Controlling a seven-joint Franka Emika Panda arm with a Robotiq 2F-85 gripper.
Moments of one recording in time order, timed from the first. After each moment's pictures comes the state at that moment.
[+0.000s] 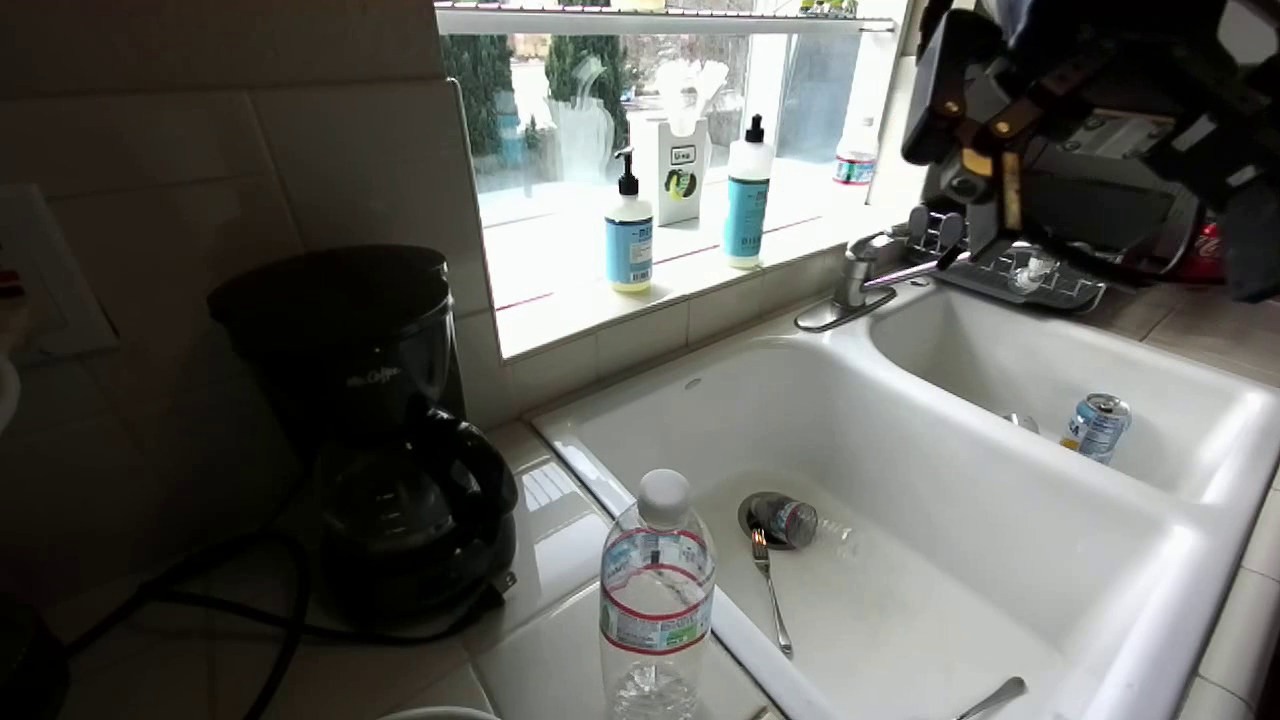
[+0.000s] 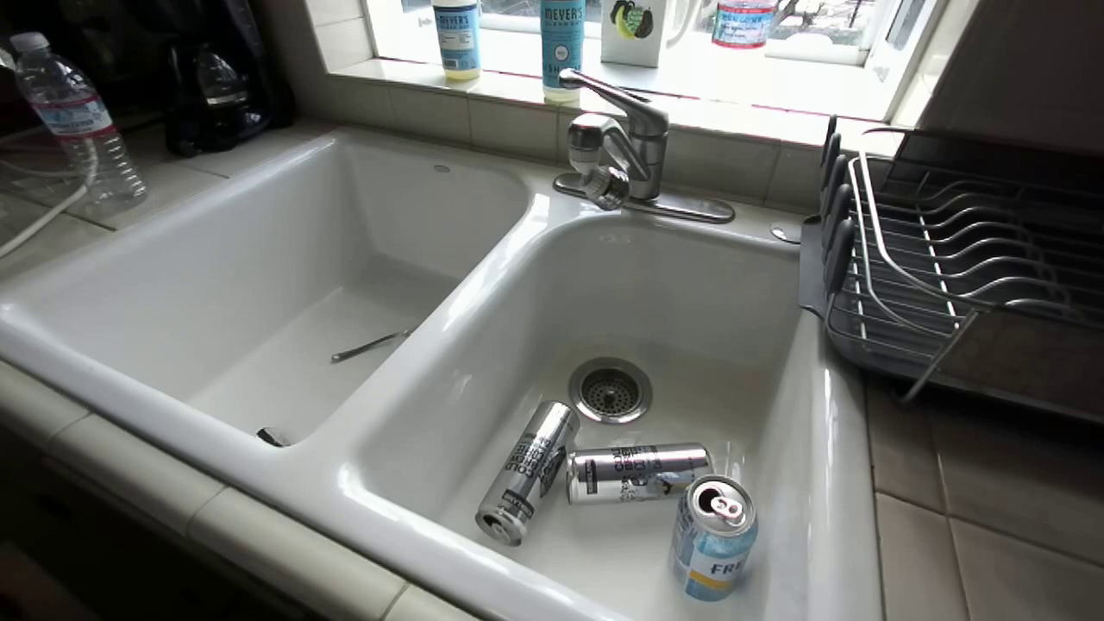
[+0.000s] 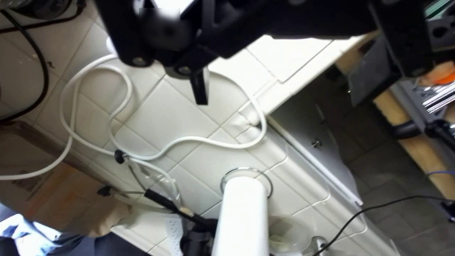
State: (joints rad) arm 0.20 -0.20 0.18 -1.91 0.84 1.41 1.10
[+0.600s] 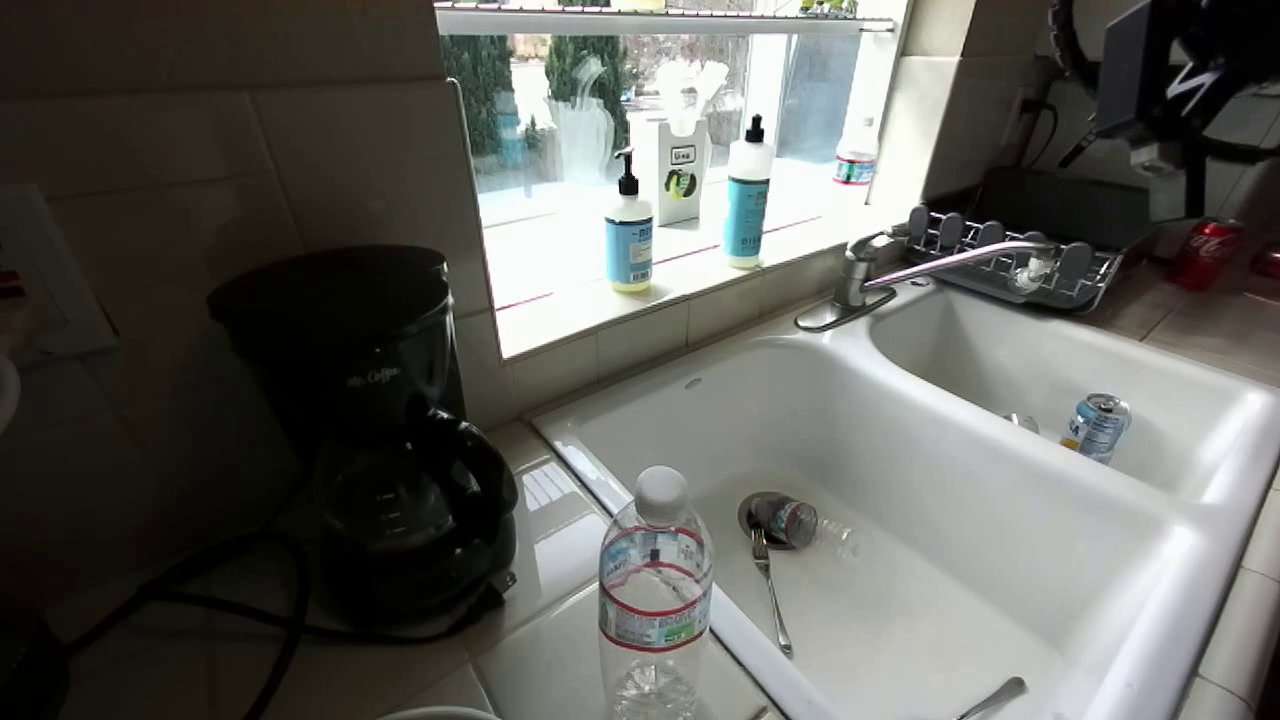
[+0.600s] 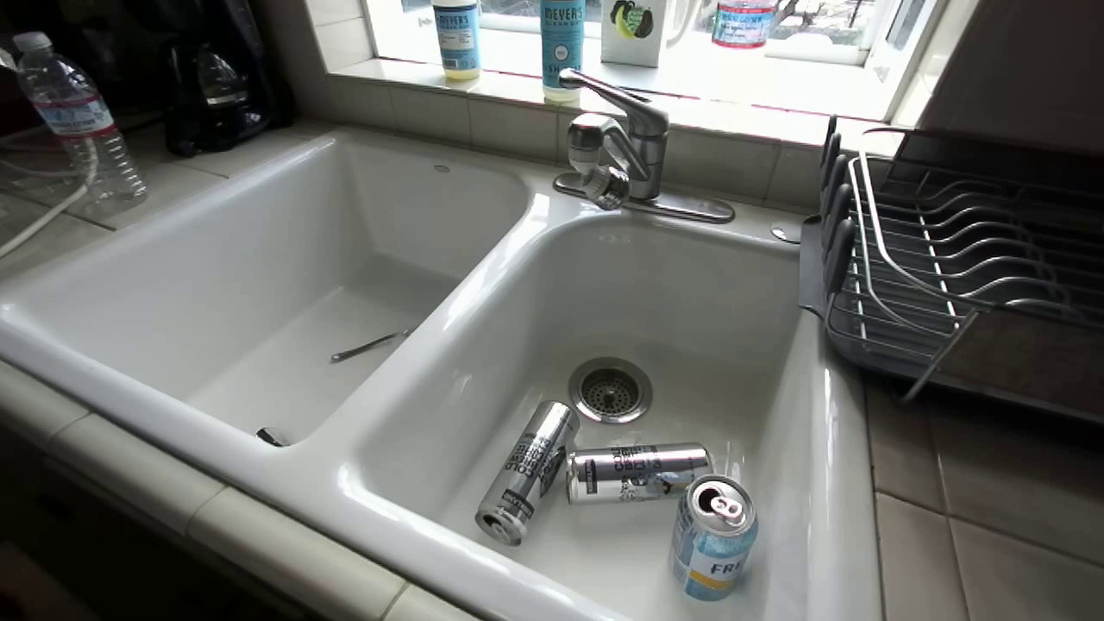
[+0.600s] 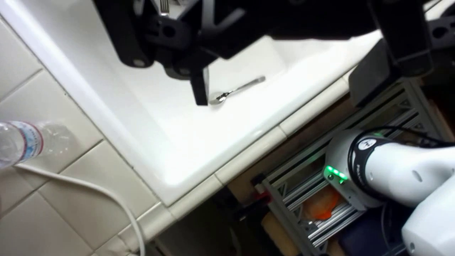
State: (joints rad) arm 0.11 -0.33 0.18 -1.86 0.33 1.20 0.97
